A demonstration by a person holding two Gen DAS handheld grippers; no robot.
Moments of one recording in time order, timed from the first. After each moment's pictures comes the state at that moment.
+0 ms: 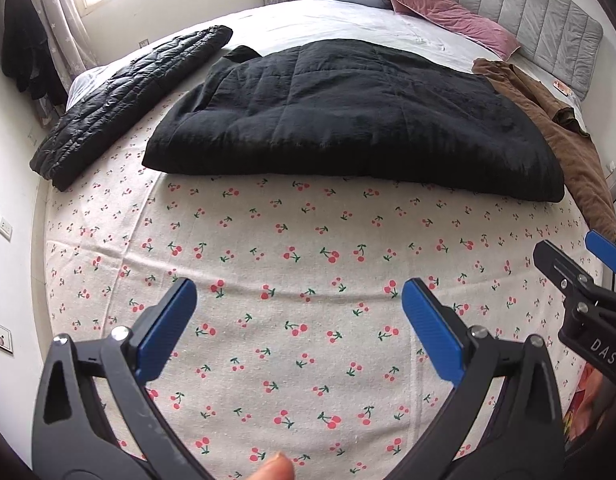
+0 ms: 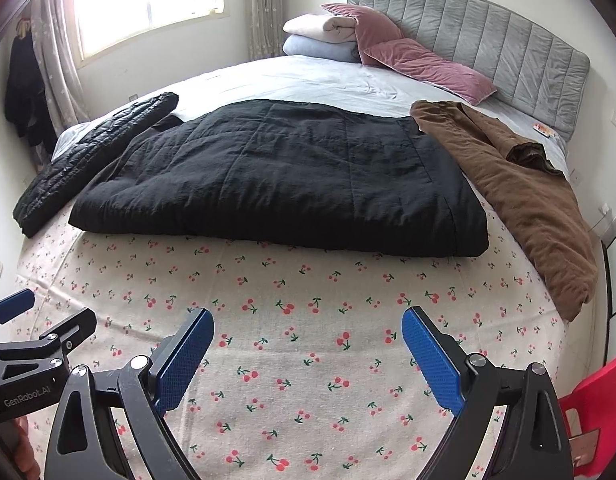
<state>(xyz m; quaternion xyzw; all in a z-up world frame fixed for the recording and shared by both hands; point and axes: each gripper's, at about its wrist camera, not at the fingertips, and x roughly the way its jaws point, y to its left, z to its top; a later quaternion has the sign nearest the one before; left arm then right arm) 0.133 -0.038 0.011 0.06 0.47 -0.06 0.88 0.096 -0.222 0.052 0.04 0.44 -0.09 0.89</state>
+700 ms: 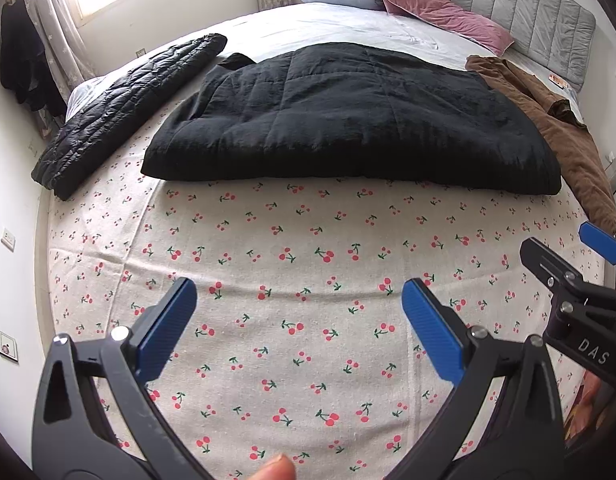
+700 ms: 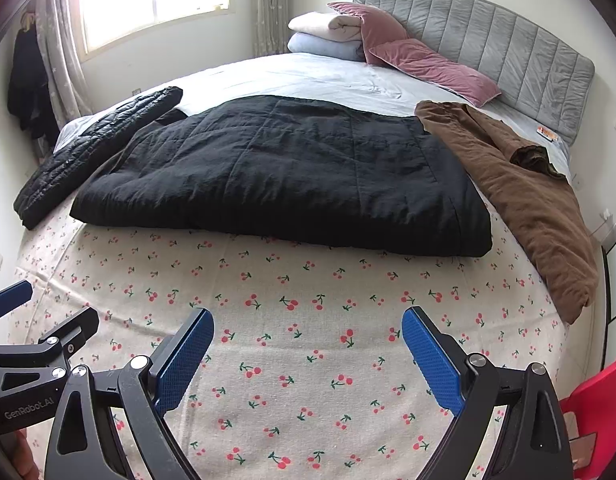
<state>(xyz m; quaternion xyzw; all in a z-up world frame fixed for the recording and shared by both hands) 0.126 -0.045 0.013 0.07 0.47 -0.06 0.88 0.098 -0.216 0.050 0.03 0.44 -0.08 0.89</state>
